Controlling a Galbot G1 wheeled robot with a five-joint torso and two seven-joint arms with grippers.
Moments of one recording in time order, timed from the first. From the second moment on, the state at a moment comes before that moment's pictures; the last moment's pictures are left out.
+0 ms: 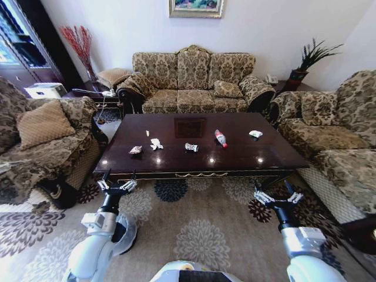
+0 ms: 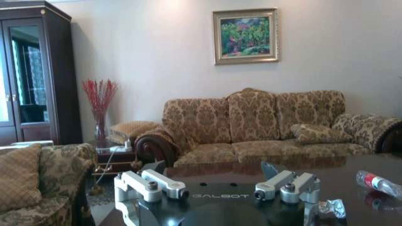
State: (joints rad) left arm 1.69 -1.35 -0.72 -2.28 -0.21 -0.02 -0.06; right arm -1.84 1.29 0.74 2.44 0.13 -0.16 0.16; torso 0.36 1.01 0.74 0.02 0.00
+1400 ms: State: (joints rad) left arm 1.68 -1.32 -0.72 -2.12 -0.26 -0.01 -0.05; right arm -1.83 1.27 0.74 2.44 0.16 -0.16 0.19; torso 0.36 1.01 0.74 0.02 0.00
